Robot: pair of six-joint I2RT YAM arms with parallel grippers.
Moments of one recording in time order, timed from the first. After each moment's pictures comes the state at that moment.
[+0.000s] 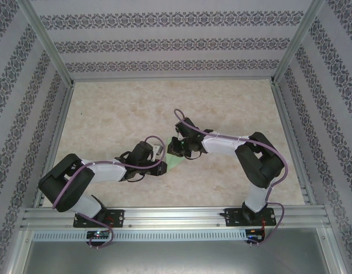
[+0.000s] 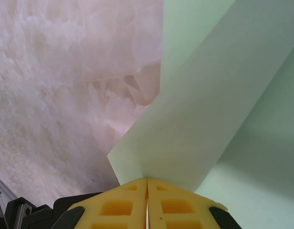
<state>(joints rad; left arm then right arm) -0.70 1.50 0.49 0.15 0.32 -0.58 0.71 1.80 1.03 -0.22 -0.37 0.87</state>
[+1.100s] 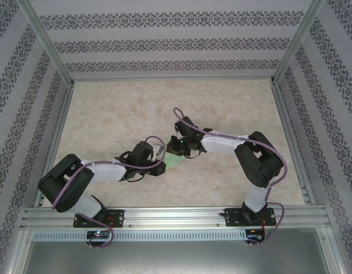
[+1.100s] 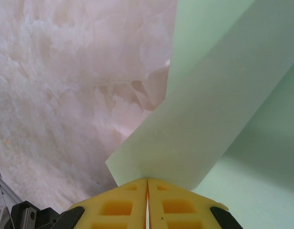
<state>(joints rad) -0.70 1.50 0.50 0.13 0.32 -0.56 0.71 1.81 1.05 -0.23 -0.37 0.87</state>
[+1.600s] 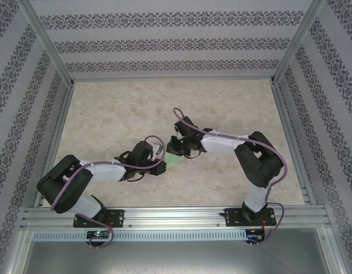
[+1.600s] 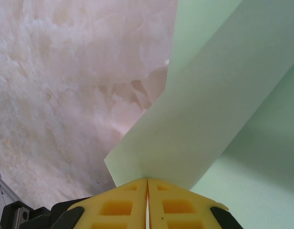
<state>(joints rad) -0.70 1.48 0.50 0.13 0.29 -0.55 0.71 1.81 1.05 -0.24 -0.37 0.87</state>
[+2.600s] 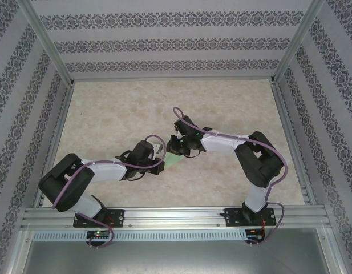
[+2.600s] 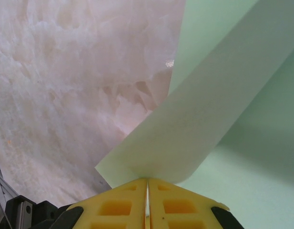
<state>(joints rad) -0.70 1.50 0.52 0.13 0.25 -0.52 0.71 1.81 1.07 -0.25 -0.37 0.87</state>
